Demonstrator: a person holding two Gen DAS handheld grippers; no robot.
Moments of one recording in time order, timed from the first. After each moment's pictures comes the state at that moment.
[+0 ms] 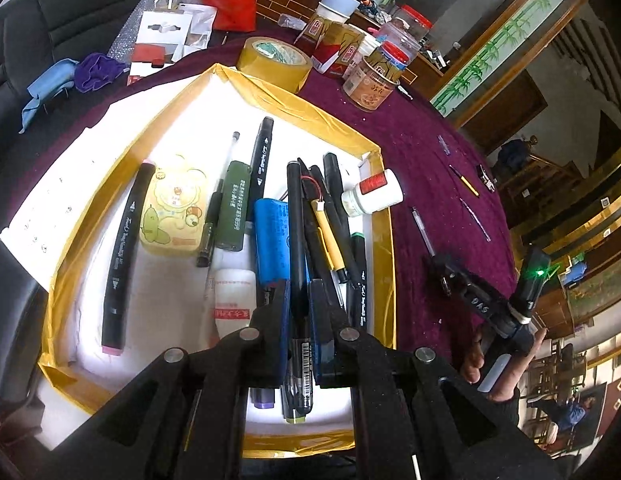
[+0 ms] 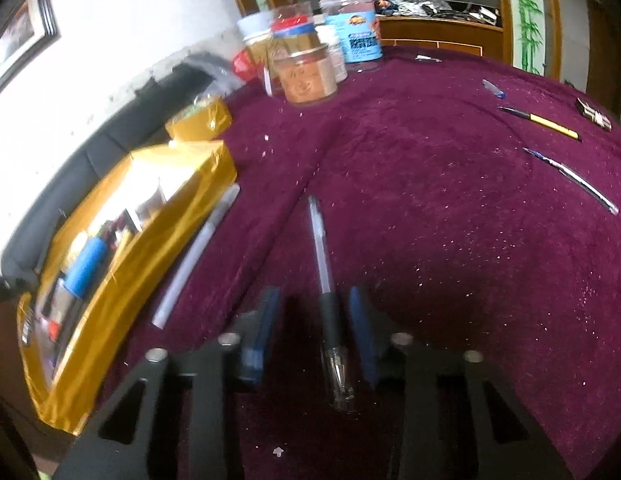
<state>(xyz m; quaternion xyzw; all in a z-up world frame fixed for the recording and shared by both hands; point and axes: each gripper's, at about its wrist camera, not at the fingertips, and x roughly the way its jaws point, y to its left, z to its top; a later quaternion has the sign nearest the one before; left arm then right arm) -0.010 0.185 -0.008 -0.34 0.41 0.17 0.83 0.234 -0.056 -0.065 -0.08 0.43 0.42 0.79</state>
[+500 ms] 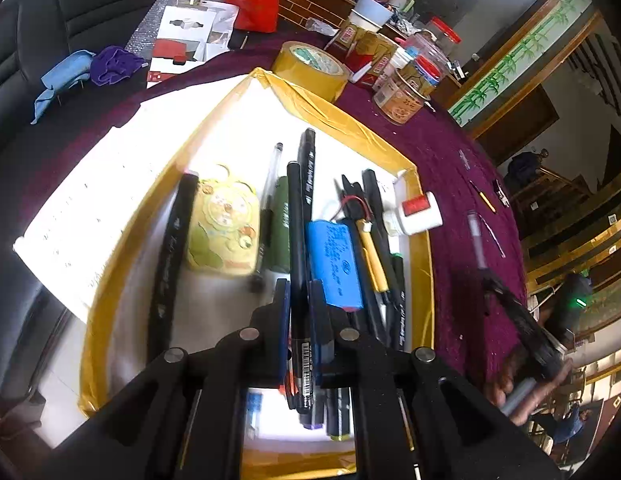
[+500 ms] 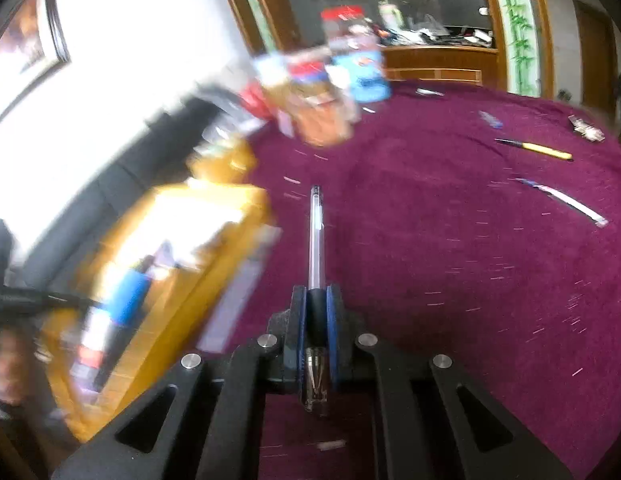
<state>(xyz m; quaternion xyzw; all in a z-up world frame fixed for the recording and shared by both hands) -0.017 0.222 -0.021 -0.35 0.41 0.19 0.82 0.202 -0.066 -0.021 -0.01 0.38 0.45 0.80</state>
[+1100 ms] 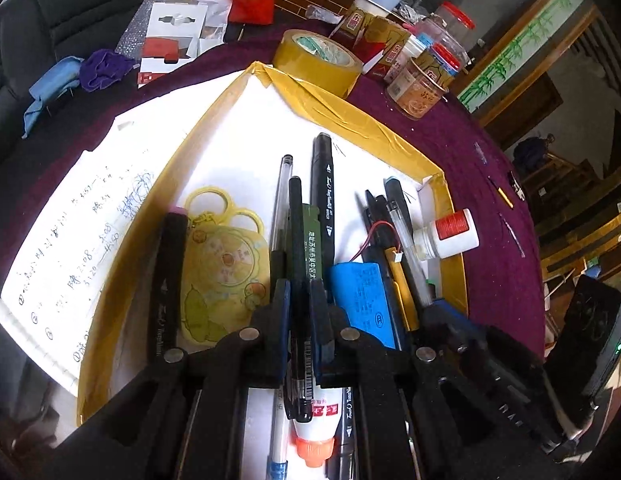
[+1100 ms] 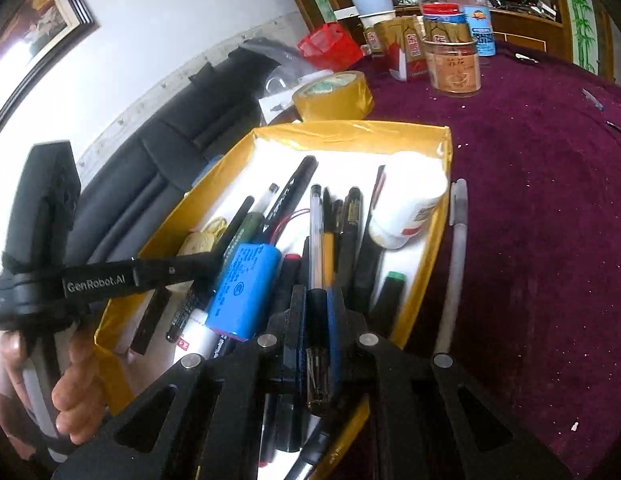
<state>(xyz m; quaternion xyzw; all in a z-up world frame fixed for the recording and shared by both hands) 0.017 0.249 -0.044 -0.33 0.43 0.18 0.82 0.124 0.062 -0.040 -0.04 0.45 0.50 0.74</state>
